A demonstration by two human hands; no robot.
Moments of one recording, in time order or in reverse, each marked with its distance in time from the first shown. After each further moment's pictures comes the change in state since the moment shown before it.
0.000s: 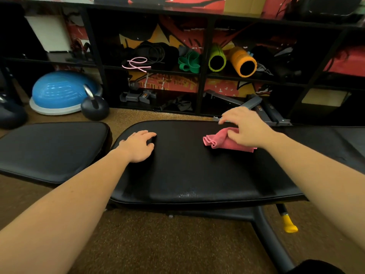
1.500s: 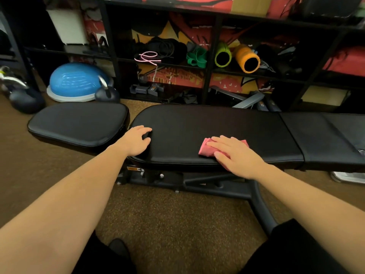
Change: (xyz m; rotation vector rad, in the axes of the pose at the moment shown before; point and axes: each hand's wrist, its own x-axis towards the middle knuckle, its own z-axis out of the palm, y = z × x) left_hand -0.107 -0.039 0.017 -0.182 0.088 0.014; right_hand -0.129 -0.114 0.046 0.102 -0.135 -0.057
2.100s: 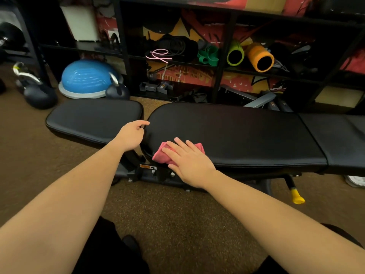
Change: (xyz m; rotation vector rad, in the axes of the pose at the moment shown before) left_hand -0.012 -0.042 -0.026 -0.348 0.197 -0.100; right_hand 0.083 -0.142 0.066 -0.204 0.087 -0.236
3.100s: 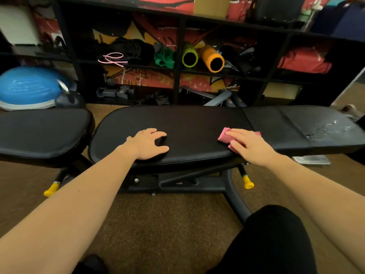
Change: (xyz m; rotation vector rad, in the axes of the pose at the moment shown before) left_hand -0.014 0.127 0.111 0.548 -0.410 0.265; right_hand -0.202 0.216 -0.067 0.165 0.059 0.539
